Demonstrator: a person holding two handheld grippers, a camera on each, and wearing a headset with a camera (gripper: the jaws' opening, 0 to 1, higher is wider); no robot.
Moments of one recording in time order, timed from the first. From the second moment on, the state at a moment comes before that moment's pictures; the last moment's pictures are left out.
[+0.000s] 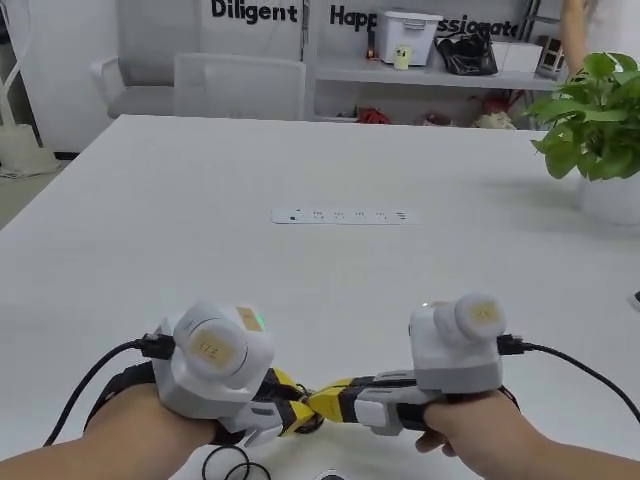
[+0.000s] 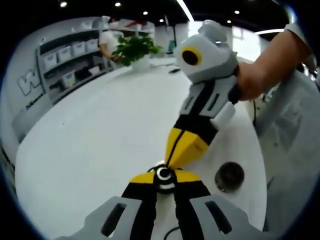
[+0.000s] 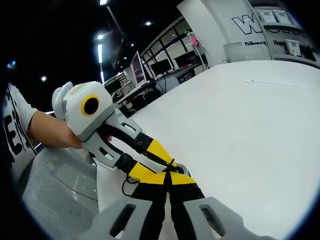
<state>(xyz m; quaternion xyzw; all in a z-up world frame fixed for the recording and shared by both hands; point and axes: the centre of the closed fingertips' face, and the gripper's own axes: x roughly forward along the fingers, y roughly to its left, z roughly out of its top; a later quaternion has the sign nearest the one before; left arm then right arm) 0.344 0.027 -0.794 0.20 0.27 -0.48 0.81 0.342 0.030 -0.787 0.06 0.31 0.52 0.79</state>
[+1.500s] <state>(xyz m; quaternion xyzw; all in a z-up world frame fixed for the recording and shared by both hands) 0.330 0.052 -0.750 0.16 0.22 -0.50 0.82 0.339 0.037 -0.756 0.11 0.30 0.53 0.79</state>
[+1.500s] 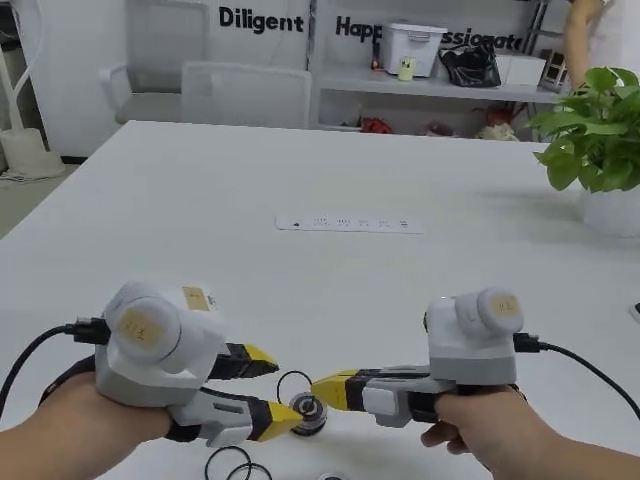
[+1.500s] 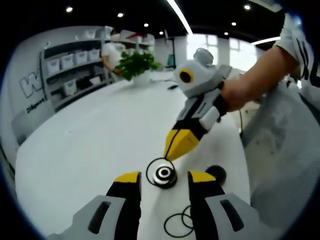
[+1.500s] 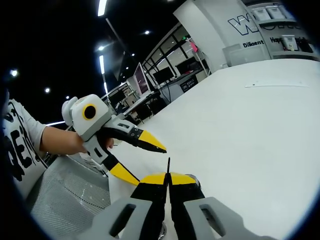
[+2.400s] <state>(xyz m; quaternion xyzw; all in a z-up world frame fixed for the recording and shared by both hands) 0.311 0.090 -0.721 0.13 0.21 -0.48 0.84 0.326 0.058 -0.726 0.13 0.27 0.56 0.77</state>
